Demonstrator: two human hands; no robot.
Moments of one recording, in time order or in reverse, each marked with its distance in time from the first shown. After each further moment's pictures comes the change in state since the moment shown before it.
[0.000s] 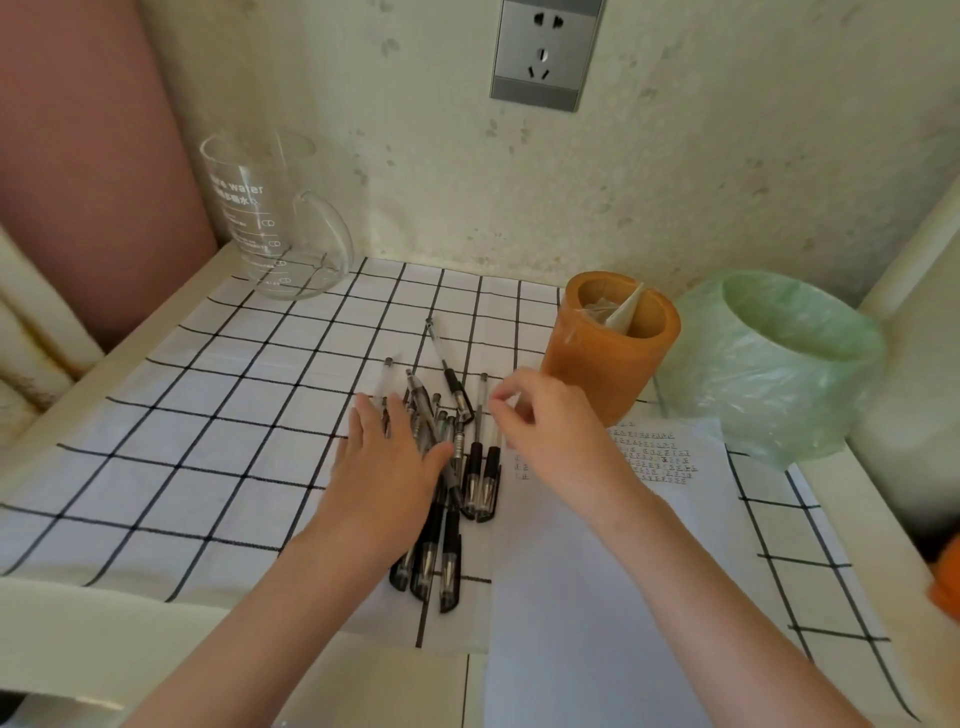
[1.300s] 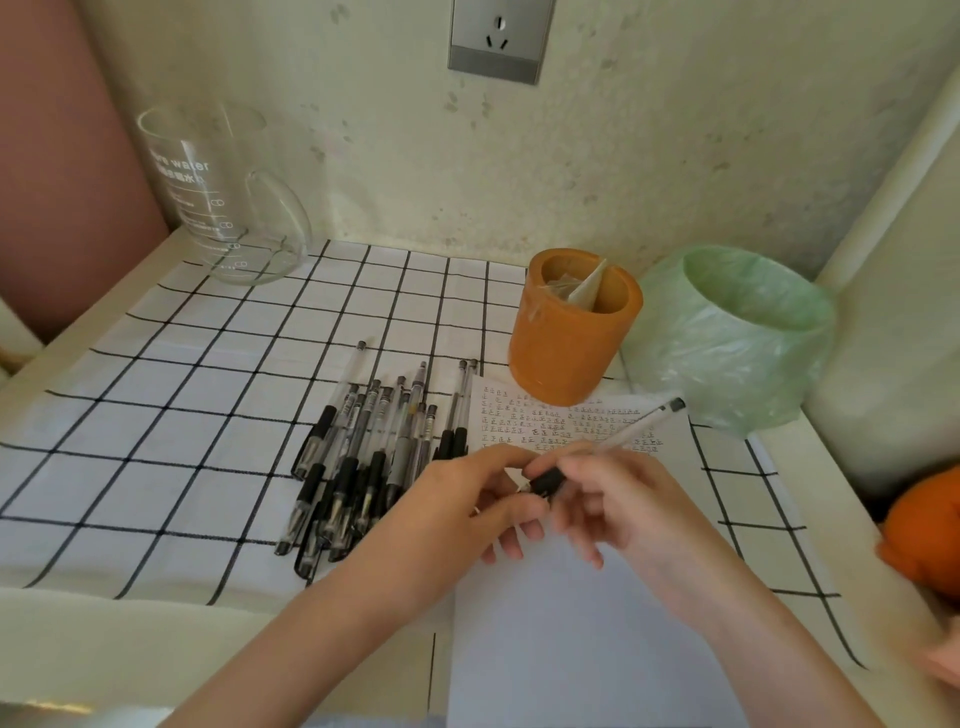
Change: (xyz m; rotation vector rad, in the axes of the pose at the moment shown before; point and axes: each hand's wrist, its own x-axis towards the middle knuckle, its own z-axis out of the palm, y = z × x) left_hand -0.047 0.054 -0.006 -0.894 -0.176 0.480; right_hand -0.080 0.035 -0.033 0.900 -0.121 0.325
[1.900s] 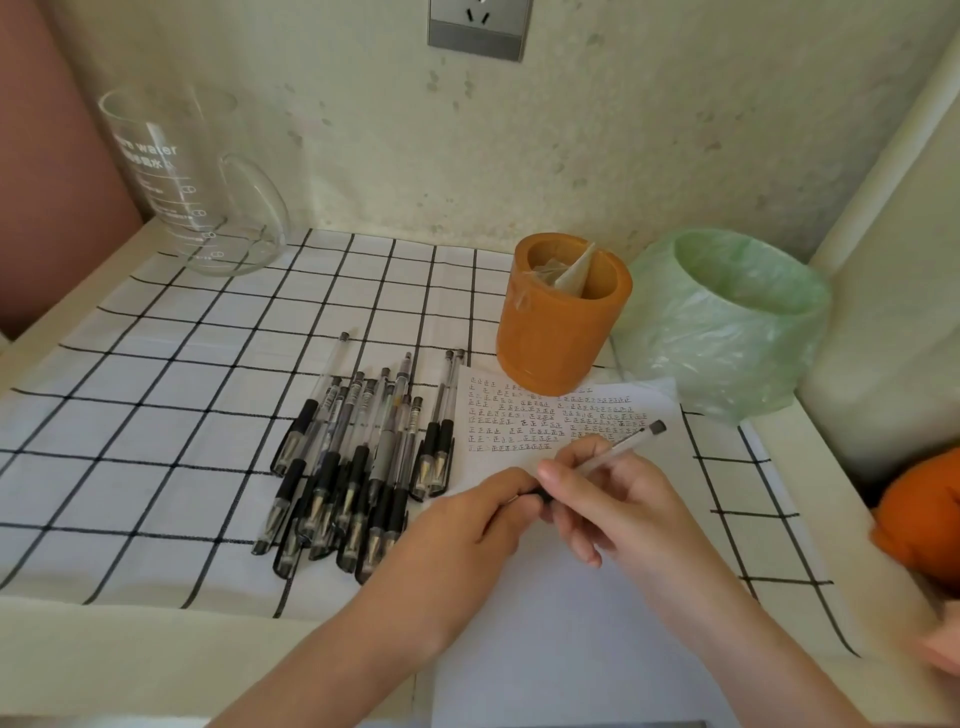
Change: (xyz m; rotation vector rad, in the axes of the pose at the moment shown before) left_hand -0.008 -0.008 0.023 0.045 0.029 -0.009; right_hand -0.005 0.015 -0.001 0.050 0.063 -0.067
